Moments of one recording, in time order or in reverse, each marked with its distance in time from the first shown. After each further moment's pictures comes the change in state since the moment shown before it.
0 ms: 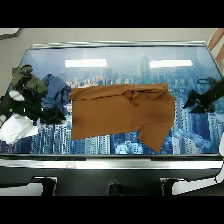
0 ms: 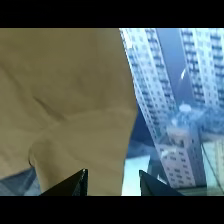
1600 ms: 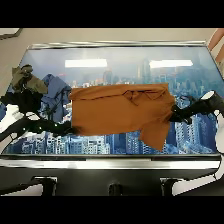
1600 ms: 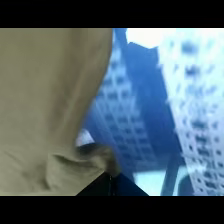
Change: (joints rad) left arm -0.101 0.099 -0.304 -0.099 0.346 0.055; right arm 0.026 -0.034 -0.341 0.123 -0.426 -0.140
